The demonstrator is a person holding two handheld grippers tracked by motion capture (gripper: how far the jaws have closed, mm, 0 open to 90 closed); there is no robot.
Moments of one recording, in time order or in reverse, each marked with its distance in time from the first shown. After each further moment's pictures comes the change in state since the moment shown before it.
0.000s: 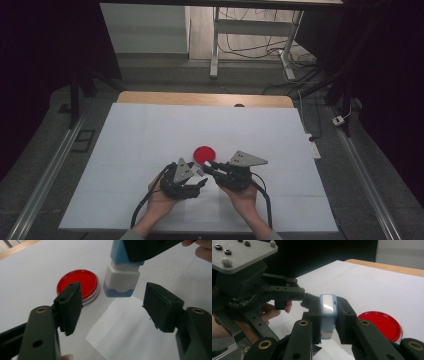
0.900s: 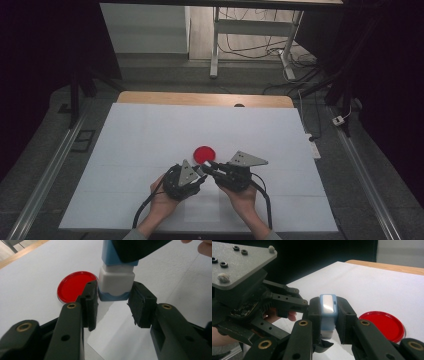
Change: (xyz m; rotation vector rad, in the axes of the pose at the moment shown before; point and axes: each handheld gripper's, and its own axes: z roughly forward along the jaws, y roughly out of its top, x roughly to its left) left arm -0.006 0.001 0.004 0.007 0.033 0.051; right arm -0.001 -0.002 0.001 -0.015 0.006 0.024
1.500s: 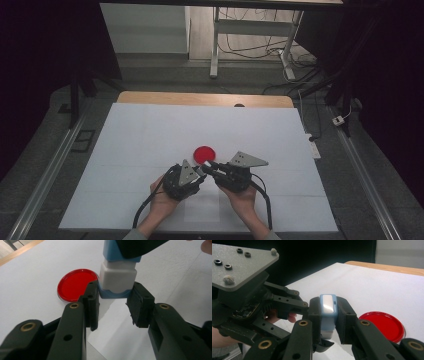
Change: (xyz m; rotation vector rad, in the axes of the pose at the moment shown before) left arm 0.001 -0.001 0.001 0.014 0.001 -0.004; right arm 0.001 -0.002 0.000 -0.012 -0.007 0.004
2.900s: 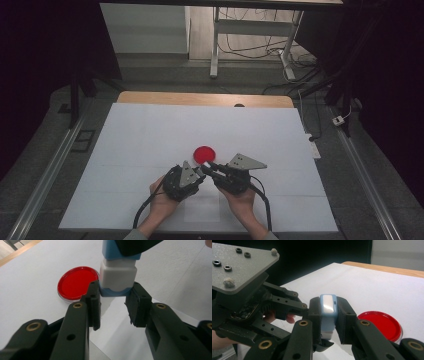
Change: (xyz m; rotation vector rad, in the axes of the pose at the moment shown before) left arm -0.001 -0.003 0.001 0.014 0.010 0.027; right arm 0.005 -0.003 0.001 -0.001 -0.032 -0.021
